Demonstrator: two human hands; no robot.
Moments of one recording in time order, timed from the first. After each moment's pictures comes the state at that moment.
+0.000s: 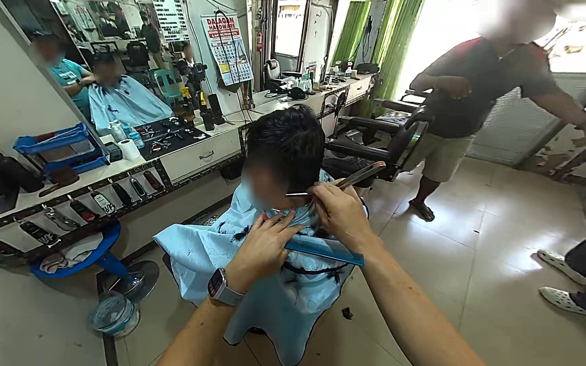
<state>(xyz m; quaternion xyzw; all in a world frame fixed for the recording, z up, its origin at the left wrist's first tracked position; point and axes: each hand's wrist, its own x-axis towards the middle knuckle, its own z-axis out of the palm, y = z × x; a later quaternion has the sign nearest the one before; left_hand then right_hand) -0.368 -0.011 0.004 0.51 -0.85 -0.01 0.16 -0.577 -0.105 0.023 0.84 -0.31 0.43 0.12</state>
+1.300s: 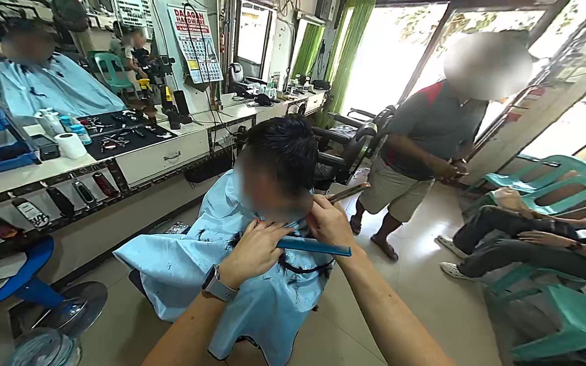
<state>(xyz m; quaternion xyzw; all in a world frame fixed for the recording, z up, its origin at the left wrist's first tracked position) -0.336 -0.031 0.002 0.43 -0.87 -0.14 0.21 -0.560 -0.087 0.007 0.82 -0.40 0.38 0.16</state>
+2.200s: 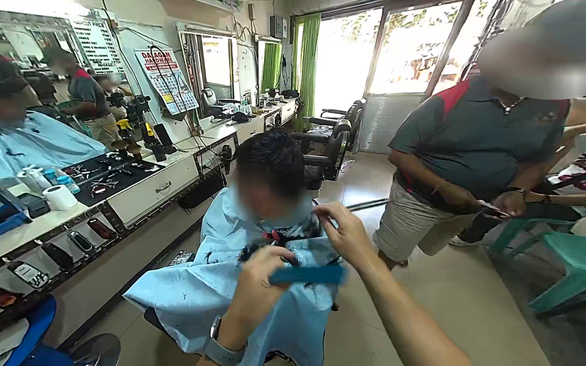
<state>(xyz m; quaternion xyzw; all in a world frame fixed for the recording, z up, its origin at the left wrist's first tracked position) -0.311 0.040 0.006 0.29 -0.79 -0.22 0.50 -0.561 -0.024 0.021 0.76 -0.44 0.49 0.00</state>
